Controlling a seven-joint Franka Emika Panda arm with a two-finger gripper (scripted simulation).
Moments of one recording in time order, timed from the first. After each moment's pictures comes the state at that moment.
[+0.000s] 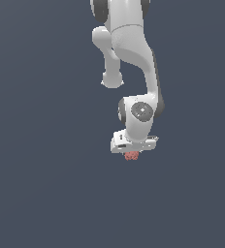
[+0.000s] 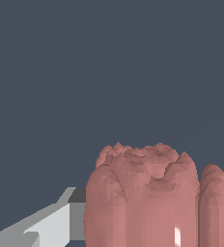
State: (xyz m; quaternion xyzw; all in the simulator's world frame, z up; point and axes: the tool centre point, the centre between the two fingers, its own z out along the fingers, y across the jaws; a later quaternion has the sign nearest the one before) arm 0.027 0.092 0.041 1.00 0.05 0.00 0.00
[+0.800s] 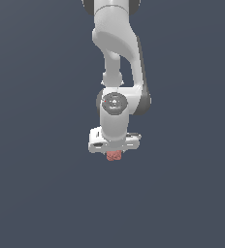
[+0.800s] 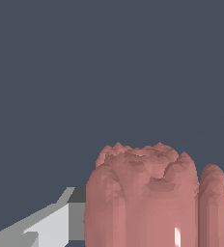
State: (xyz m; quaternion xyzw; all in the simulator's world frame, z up) arm 0.053 0.006 0.098 1.00 0.05 0.00 0.00
